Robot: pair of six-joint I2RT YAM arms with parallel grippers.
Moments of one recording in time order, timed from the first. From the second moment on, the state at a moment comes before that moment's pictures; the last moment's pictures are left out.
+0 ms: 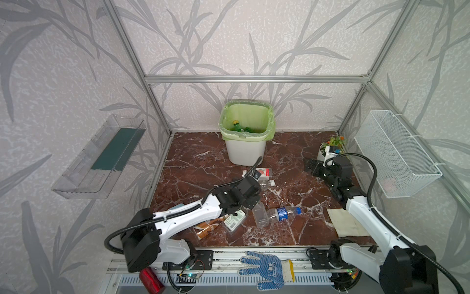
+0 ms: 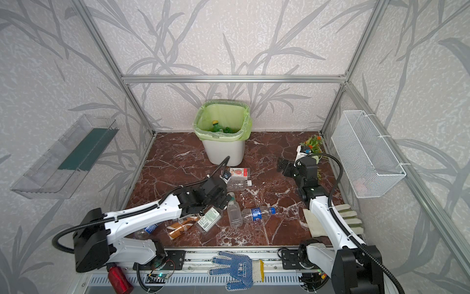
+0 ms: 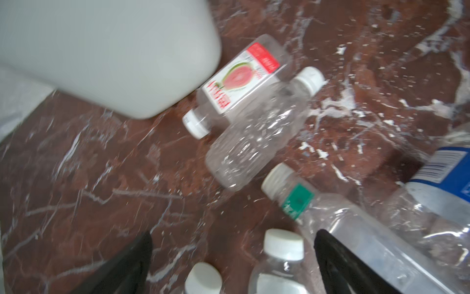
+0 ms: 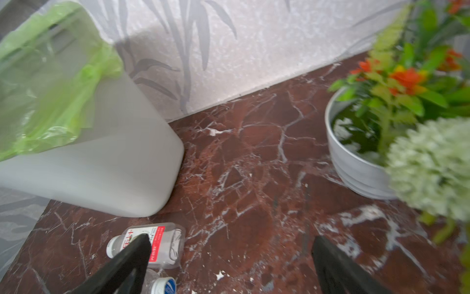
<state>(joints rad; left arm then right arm) -0.99 1.42 0.98 -0.50 -0.42 -0.08 0.07 1.07 0.63 0.01 -0.11 0.42</state>
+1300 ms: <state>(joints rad) -1.17 2.11 1.66 -0.88 -0.08 0.18 -0.08 1.05 0.42 0.08 -0.24 0.43</state>
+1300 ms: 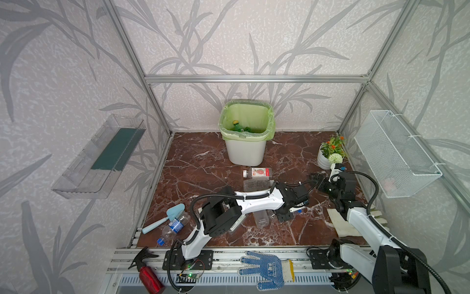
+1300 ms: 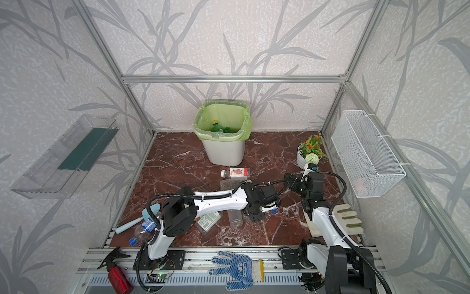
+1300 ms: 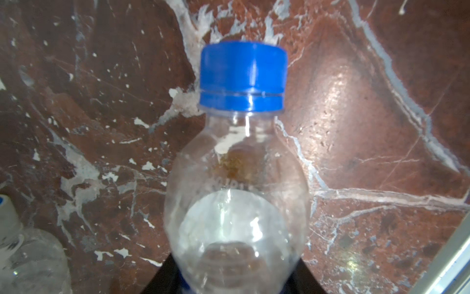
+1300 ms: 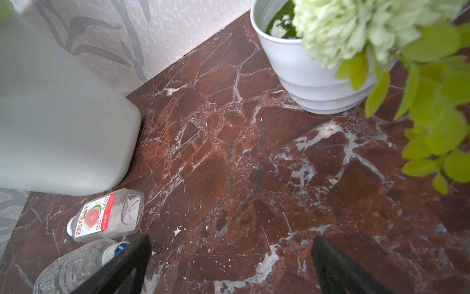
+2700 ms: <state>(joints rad) -0.58 1.62 1.93 -0.35 -0.19 0.00 -0.09 1.11 0.43 0.16 -0.32 0.48</state>
